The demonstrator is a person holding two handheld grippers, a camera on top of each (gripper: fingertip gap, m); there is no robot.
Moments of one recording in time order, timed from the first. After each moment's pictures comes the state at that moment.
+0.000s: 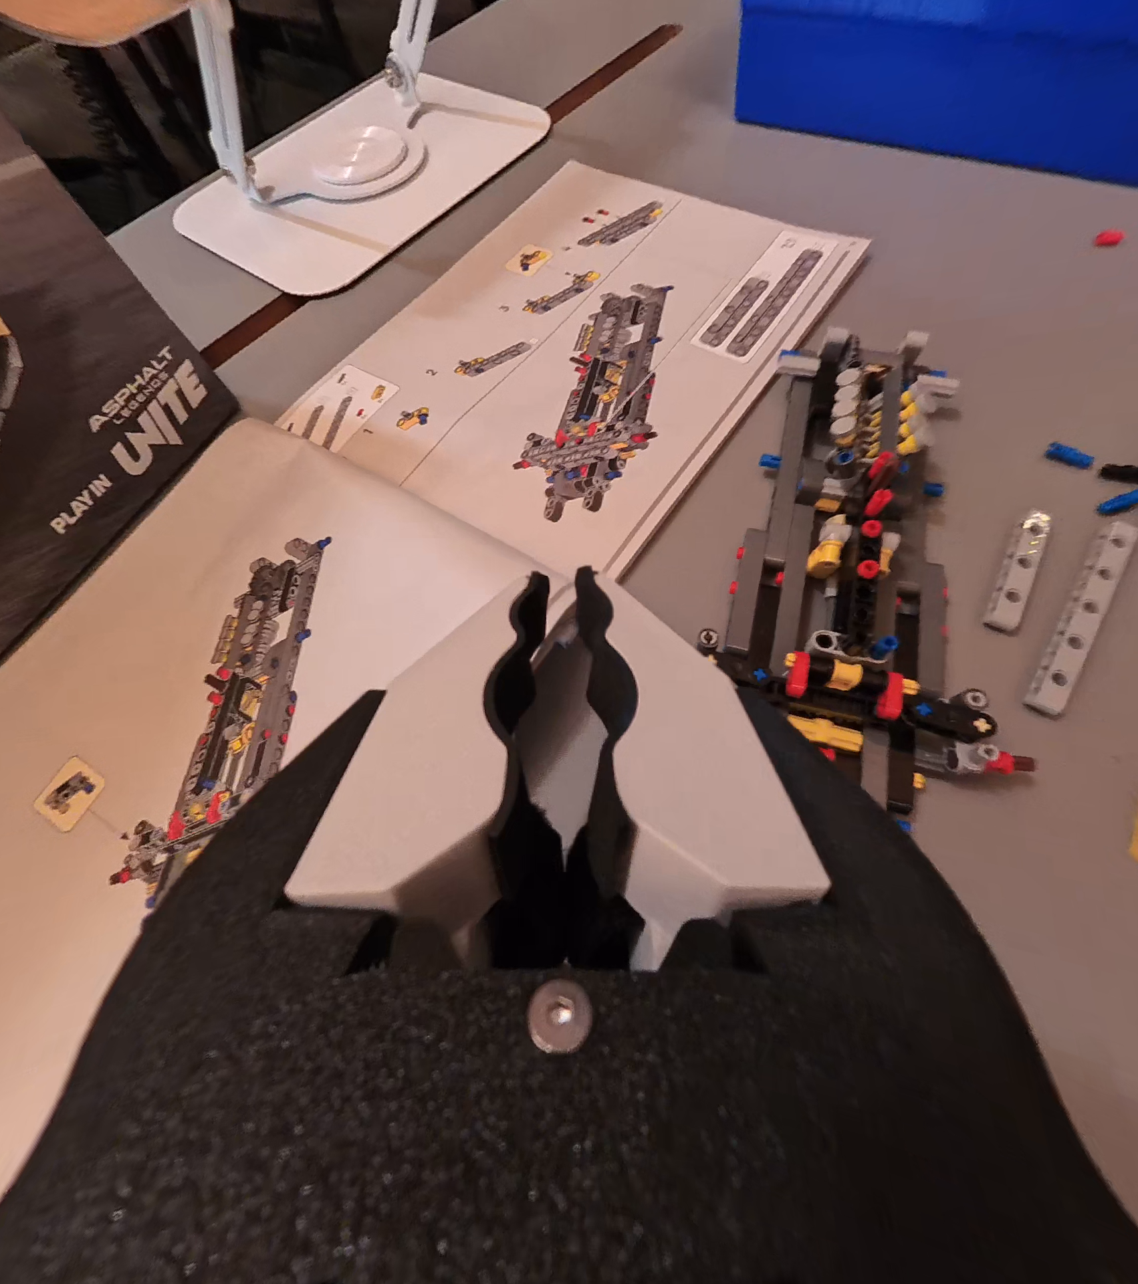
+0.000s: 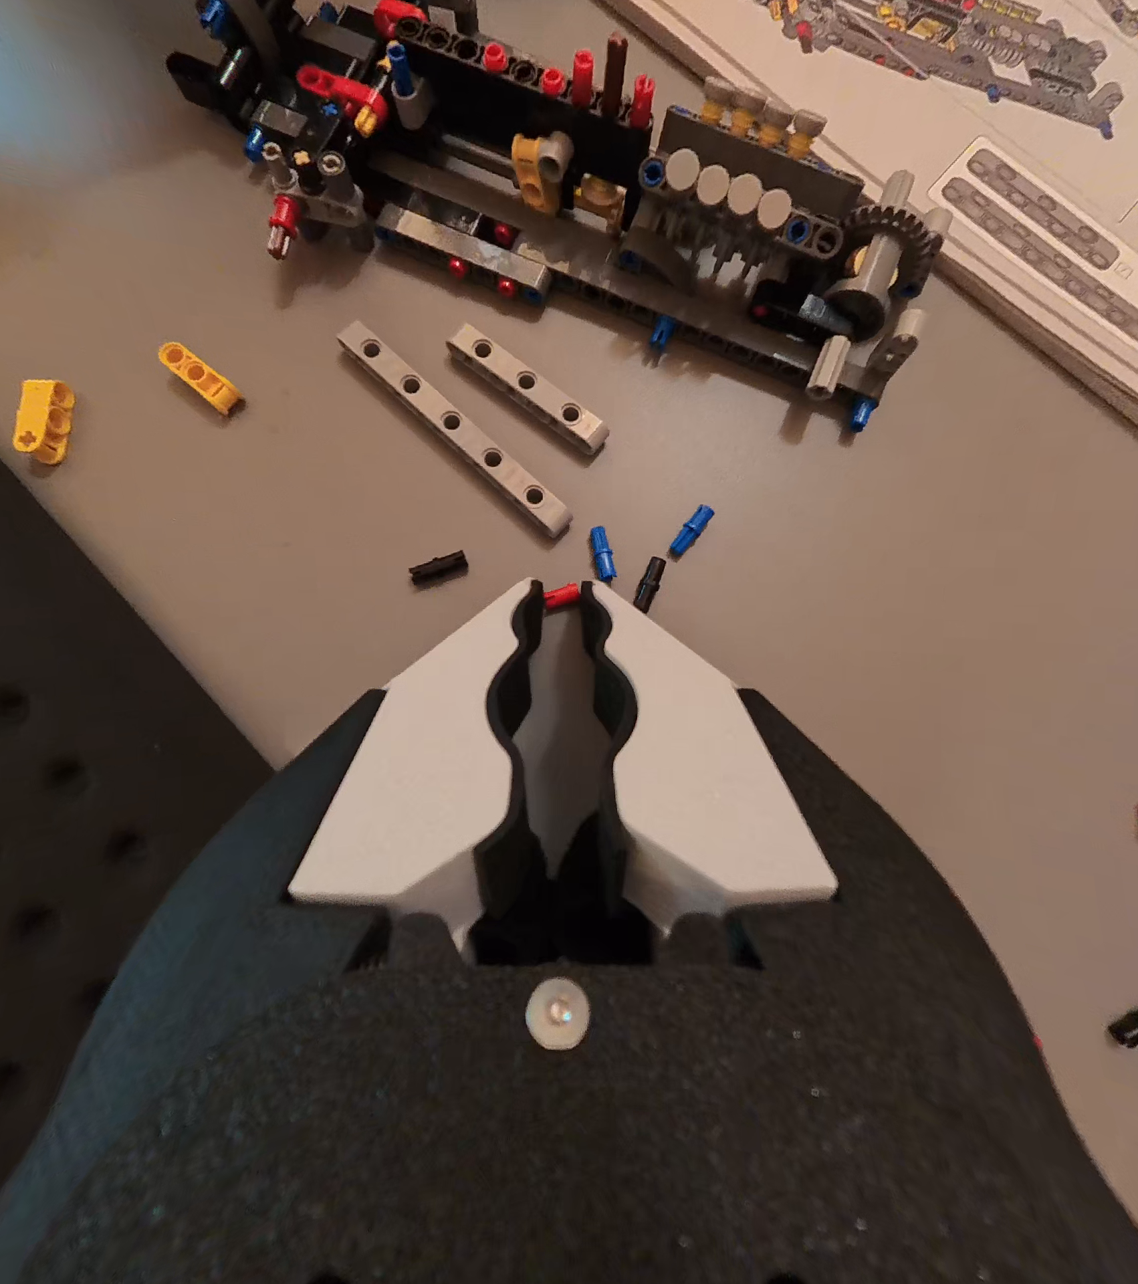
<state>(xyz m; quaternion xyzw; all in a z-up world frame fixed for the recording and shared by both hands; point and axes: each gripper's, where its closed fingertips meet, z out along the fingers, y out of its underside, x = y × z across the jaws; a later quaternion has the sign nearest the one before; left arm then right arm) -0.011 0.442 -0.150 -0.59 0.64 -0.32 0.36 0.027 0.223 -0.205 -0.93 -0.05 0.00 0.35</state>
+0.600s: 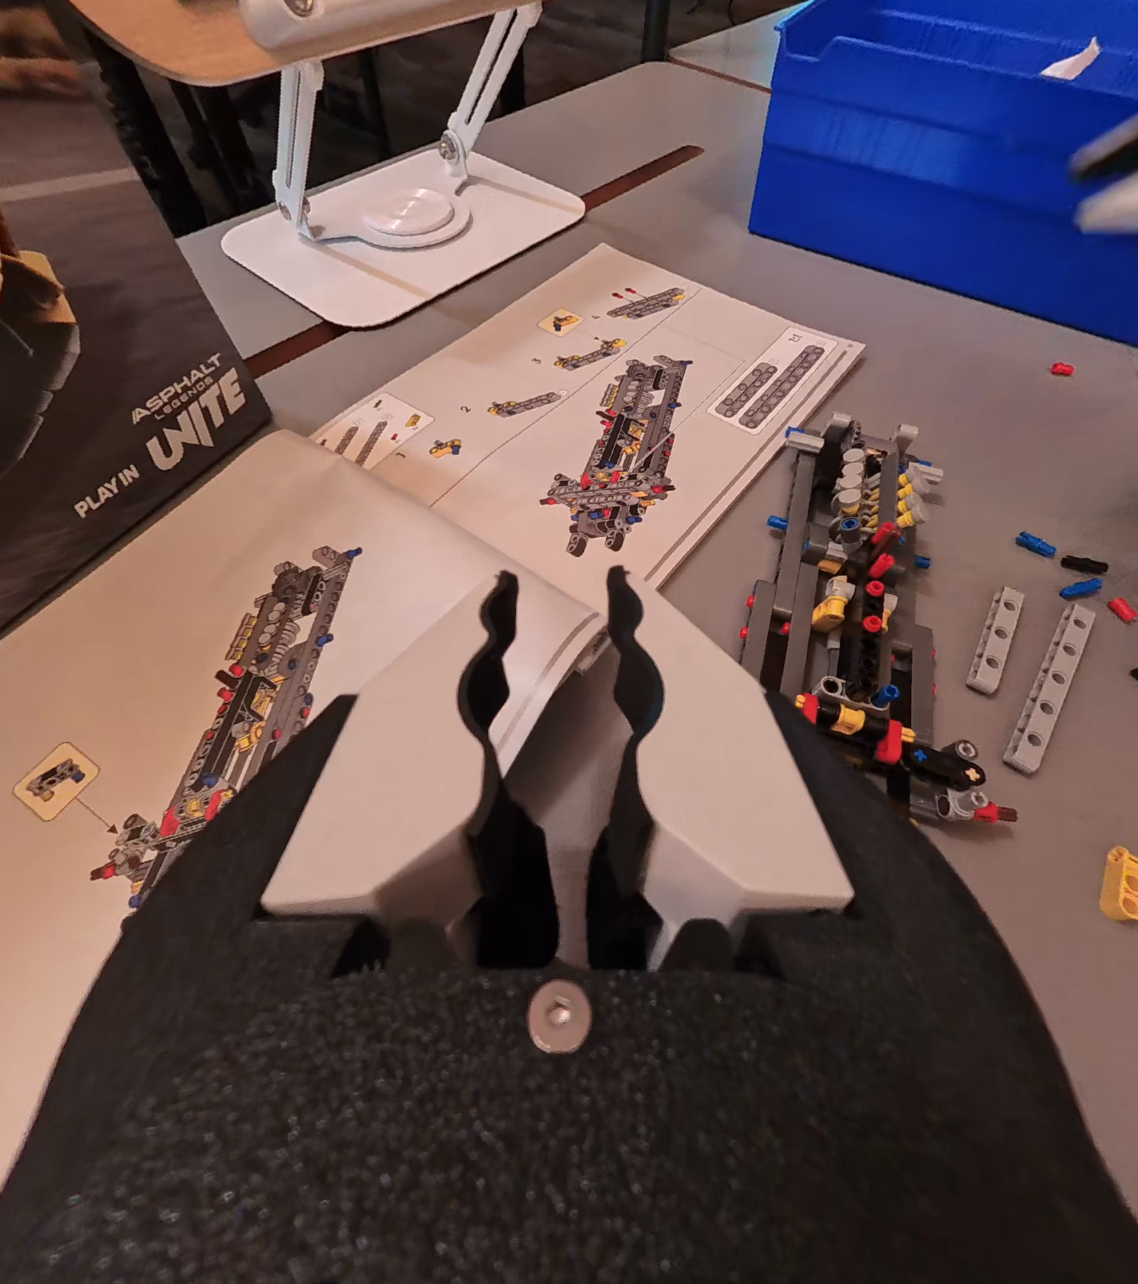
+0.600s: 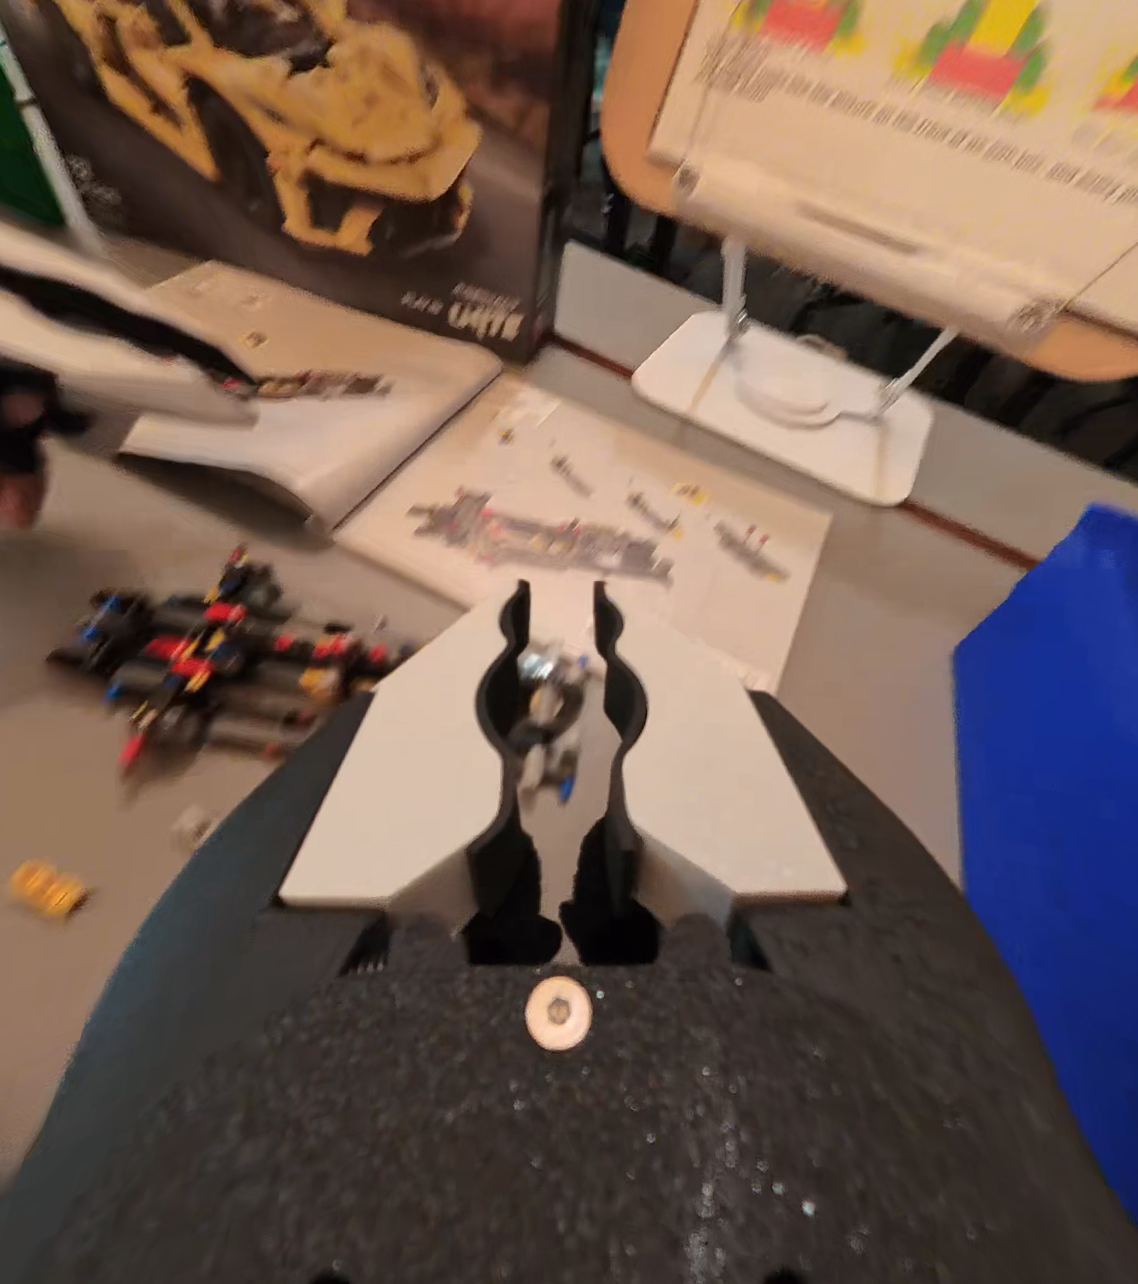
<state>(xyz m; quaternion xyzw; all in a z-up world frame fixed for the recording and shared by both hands) -0.010 0.454 -0.138 -0.61 0.60 -0.37 0.37 0.100 0.307 -0.086 -0.83 0.04 -0.11 0.54</state>
